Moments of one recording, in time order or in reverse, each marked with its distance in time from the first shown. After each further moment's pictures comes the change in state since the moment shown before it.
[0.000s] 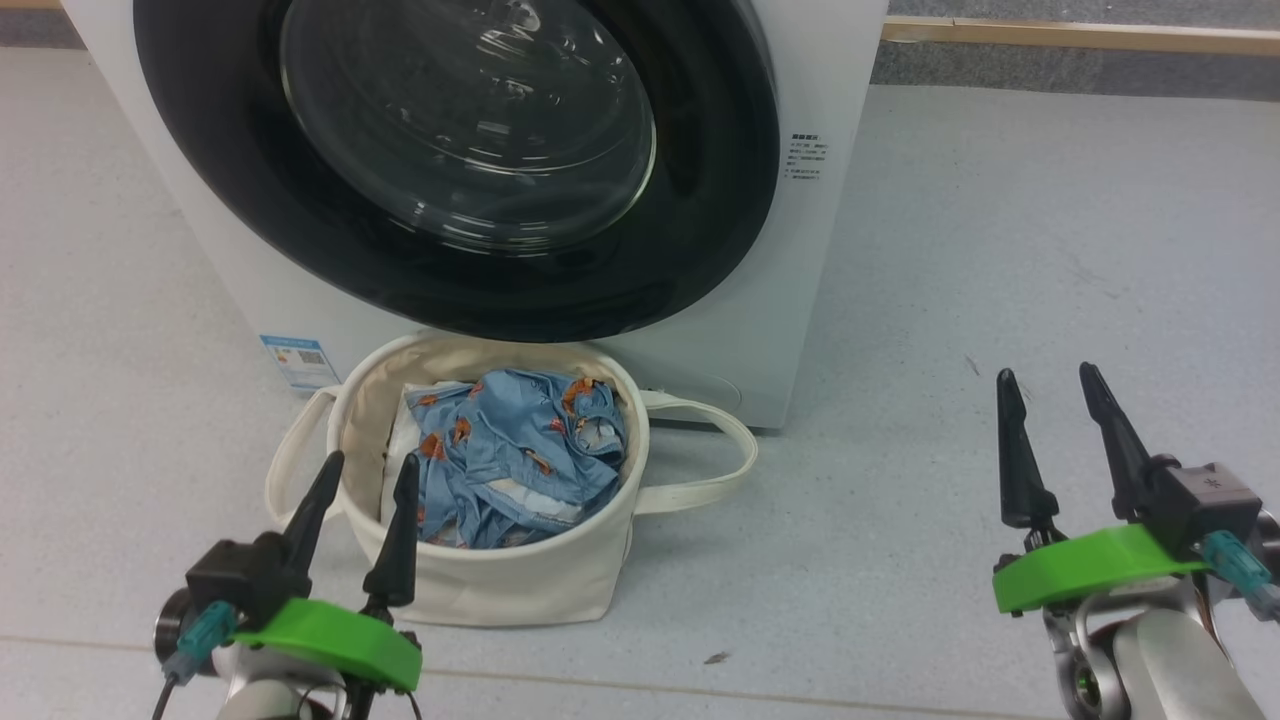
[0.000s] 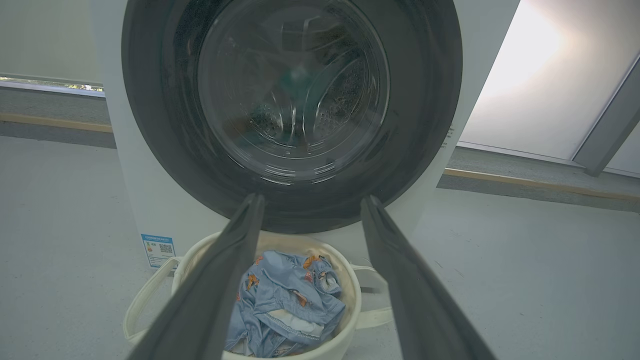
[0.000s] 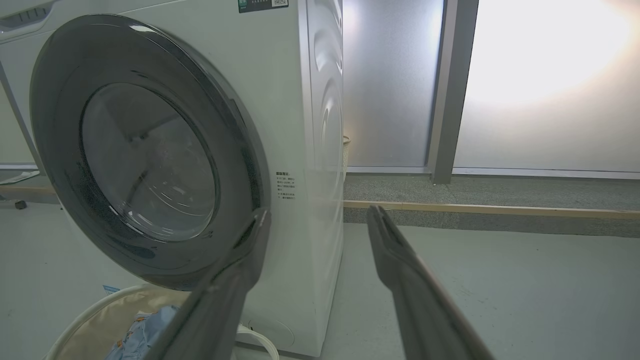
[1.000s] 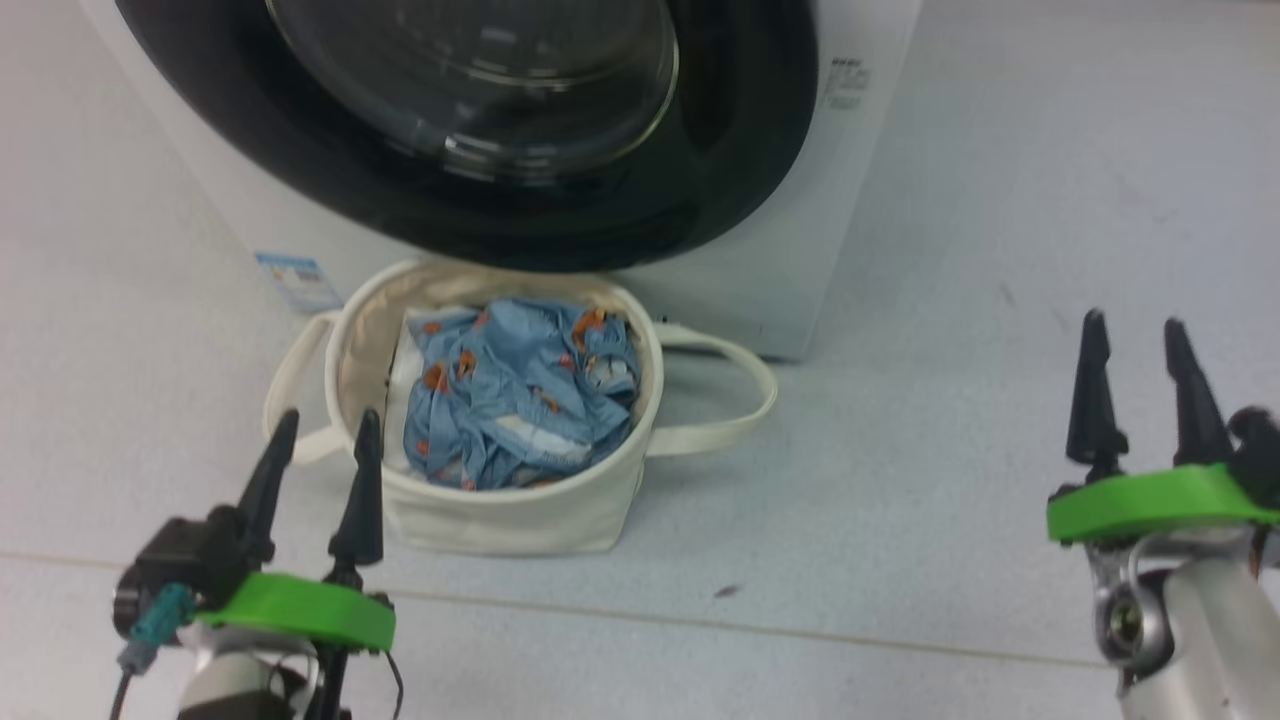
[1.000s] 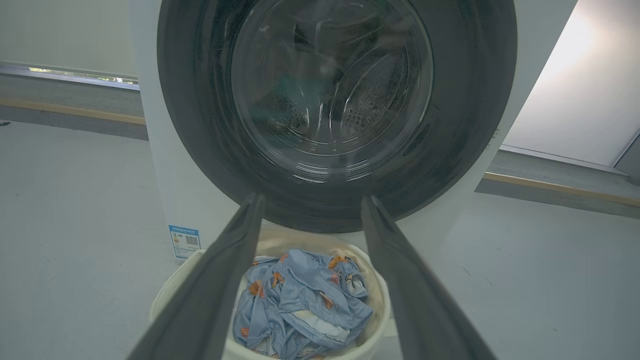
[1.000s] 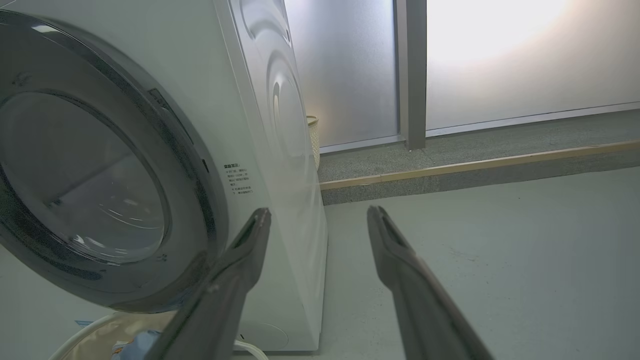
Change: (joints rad) left arm -0.007 -0.020 0.075 -0.077 0.026 0.003 0.000; right arm -0.073 0.029 -0.121 0.049 0.091 0.000 0.000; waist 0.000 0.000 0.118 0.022
